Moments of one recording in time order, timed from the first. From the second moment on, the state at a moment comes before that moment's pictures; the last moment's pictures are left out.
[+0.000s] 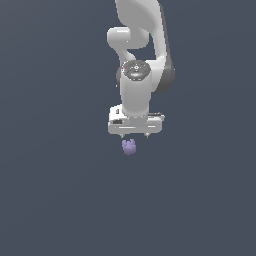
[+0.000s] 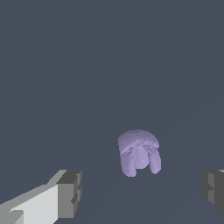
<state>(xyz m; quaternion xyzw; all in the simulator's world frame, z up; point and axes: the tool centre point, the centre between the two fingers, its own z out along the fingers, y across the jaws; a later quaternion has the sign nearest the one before) -0.009 0.027 0.163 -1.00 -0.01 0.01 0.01</state>
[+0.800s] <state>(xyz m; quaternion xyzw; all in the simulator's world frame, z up) -0.014 0.041 0.164 -1.00 -0.01 0.01 0.02</state>
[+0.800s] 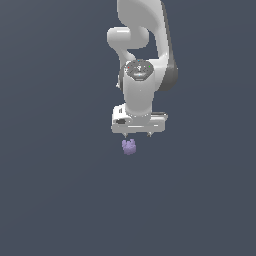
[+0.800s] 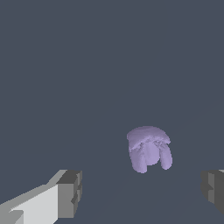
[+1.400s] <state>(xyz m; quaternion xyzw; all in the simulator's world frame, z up) -0.023 0.016 0.112 -1.00 -0.07 0.00 0.01</state>
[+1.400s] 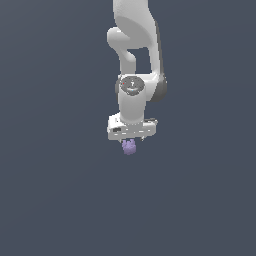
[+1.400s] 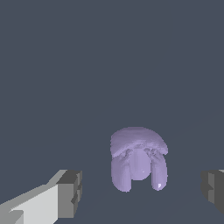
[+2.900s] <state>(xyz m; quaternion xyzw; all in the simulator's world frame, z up) -0.029 0.006 0.041 -1.00 -0.10 0.00 0.00</state>
